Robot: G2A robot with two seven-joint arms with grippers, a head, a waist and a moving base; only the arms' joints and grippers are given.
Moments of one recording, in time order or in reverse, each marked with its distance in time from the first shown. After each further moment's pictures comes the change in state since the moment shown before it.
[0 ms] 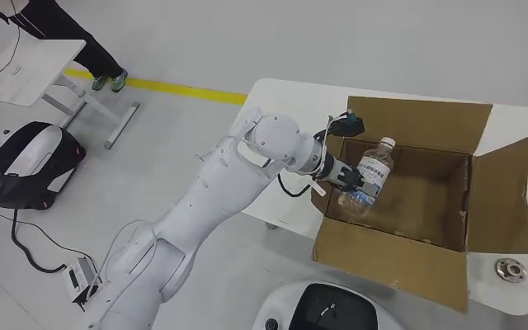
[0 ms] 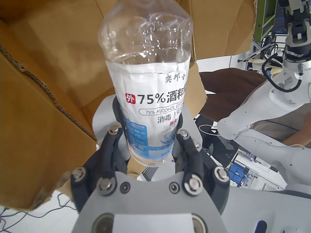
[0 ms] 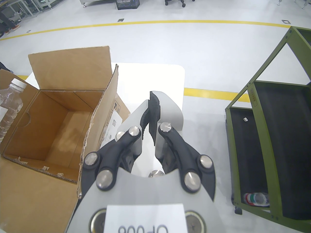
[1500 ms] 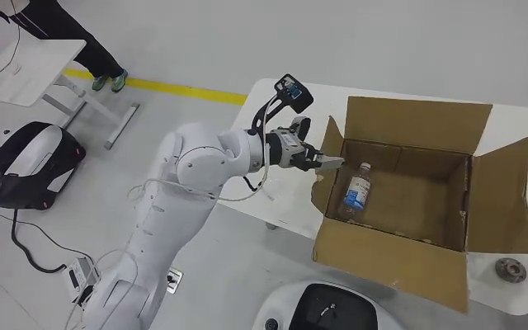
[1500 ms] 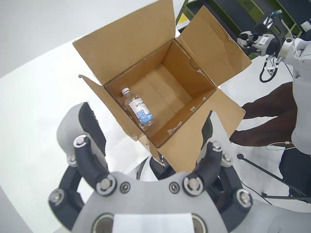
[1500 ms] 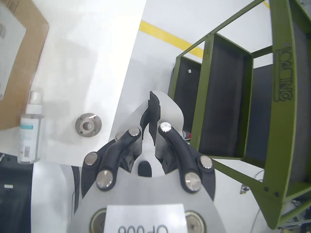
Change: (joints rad) left arm 0.310 0.127 -0.379 -0.476 0.348 -0.335 0.203; right arm -0.016 0.054 -0.068 0.131 -0.436 -0.267 0.282
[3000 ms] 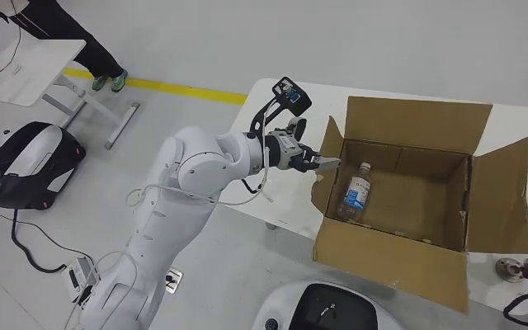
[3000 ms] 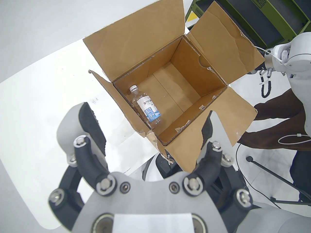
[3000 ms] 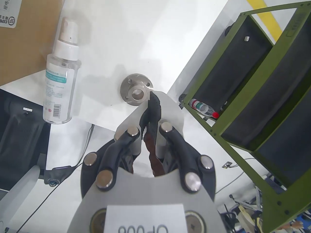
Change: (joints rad) left arm 0.017 0.007 0.006 -0.017 0.046 0.008 0.014; right arm 0.184 0.160 -0.351 0.193 0.201 0.102 0.375
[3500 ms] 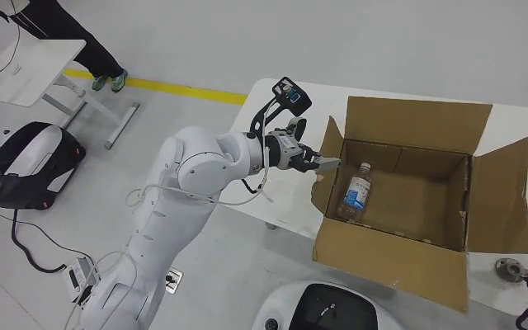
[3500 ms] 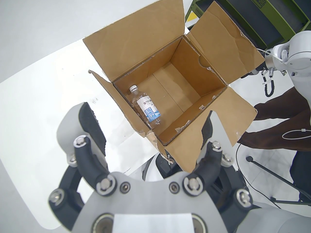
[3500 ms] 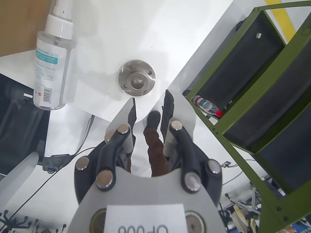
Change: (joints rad) left arm 0.000 0.000 0.000 0.000 0.000 0.000 0.000; right arm -0.025 0.089 -0.009 0.030 0.121 0.000 0.000
